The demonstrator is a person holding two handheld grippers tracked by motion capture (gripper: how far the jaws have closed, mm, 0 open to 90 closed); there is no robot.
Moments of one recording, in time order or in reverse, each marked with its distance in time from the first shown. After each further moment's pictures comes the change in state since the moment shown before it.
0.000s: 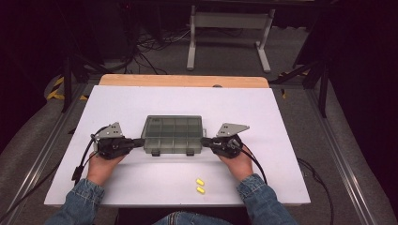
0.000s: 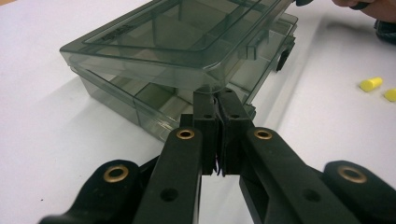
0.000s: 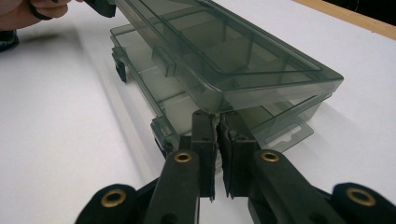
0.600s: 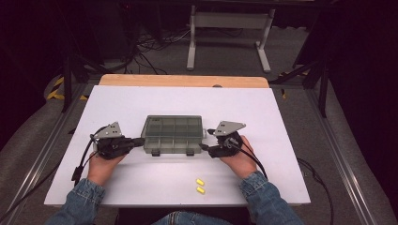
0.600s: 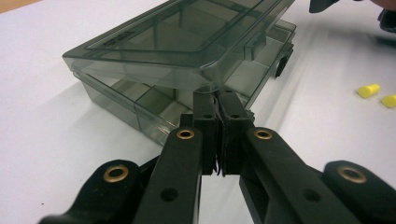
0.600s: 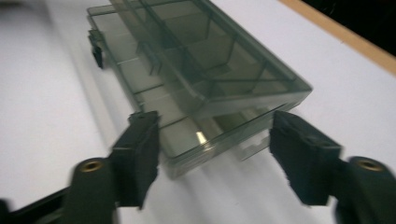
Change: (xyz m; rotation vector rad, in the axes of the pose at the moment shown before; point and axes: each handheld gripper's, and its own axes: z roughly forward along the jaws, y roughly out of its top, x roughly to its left) left arm 0.000 0.000 -0.001 -0.024 0.004 0.000; right arm 0.003 0.017 -0.003 0.080 -0.095 -0.113
